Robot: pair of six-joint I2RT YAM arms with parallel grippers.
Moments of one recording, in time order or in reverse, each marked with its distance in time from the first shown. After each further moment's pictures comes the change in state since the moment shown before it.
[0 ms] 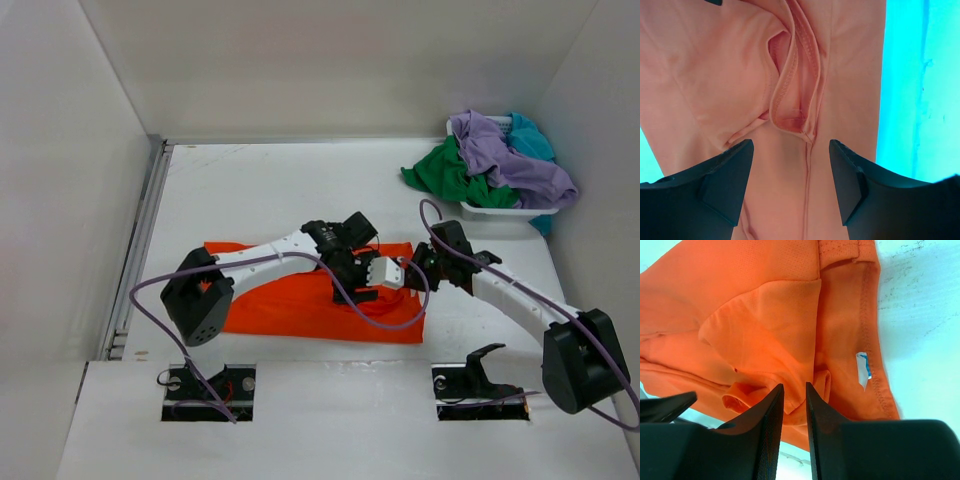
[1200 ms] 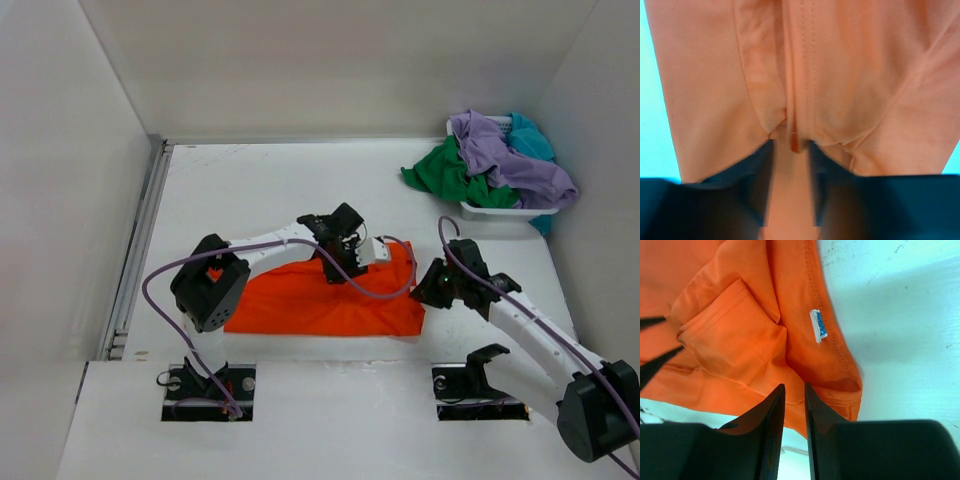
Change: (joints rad) left arm 0.127 0.100 -0.047 0.149 -0.121 -0.109; right arm -0.015 -0.266 -0.128 -0.118 0.054 0.021
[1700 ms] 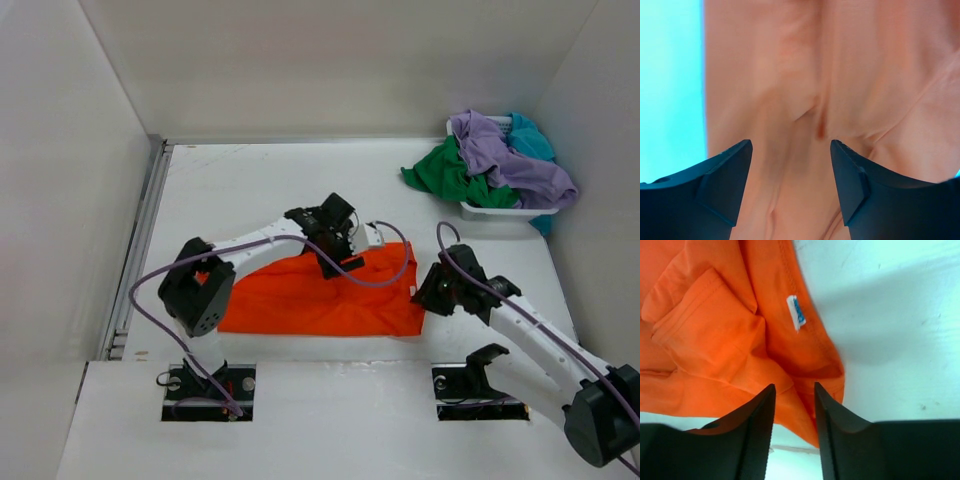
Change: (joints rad) left arm 0.035 -0.048 0.000 0.014 -0.054 -0.027; right arm 0.057 -0.026 0.002 -0.083 0.105 0.039
